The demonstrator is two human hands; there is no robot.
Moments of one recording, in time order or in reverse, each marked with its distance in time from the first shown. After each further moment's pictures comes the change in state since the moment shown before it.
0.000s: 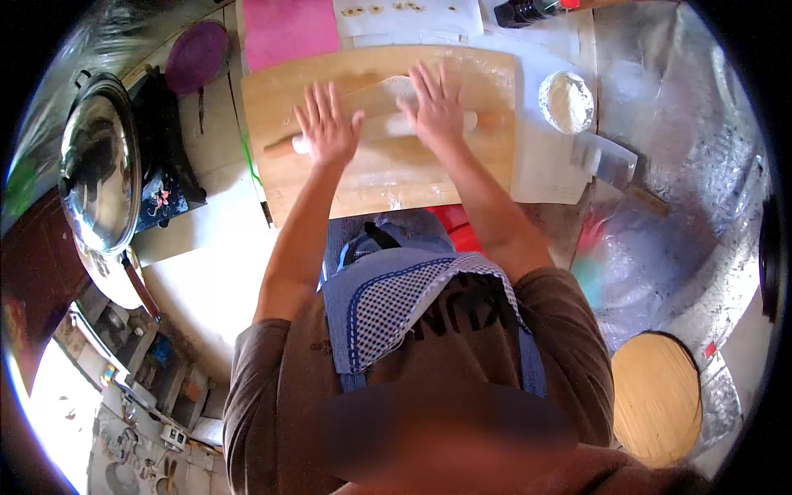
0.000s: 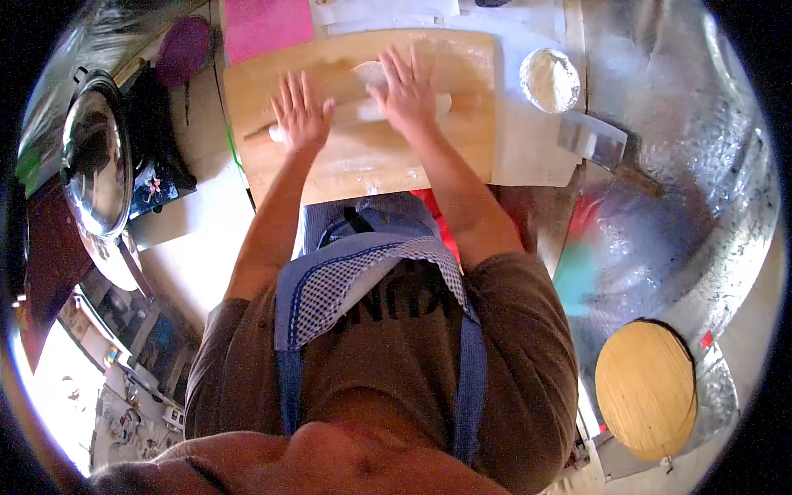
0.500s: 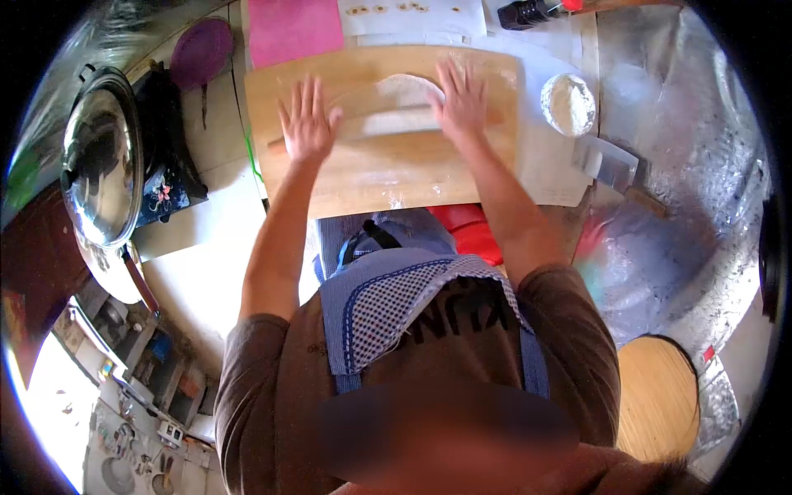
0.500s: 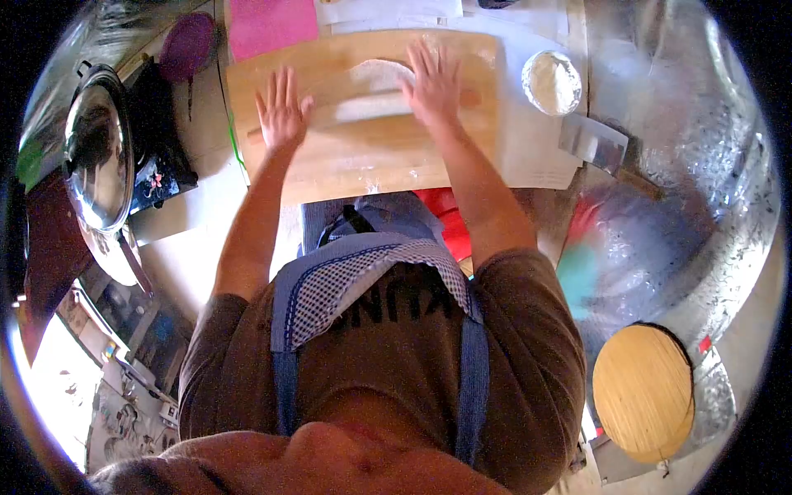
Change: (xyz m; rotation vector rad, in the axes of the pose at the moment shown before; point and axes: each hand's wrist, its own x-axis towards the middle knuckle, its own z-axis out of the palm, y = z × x) left_hand 0.009 -0.045 -0.015 0.052 -0.058 0.069; right_hand 0.000 0.047 0.003 -0.036 -0.059 0.037
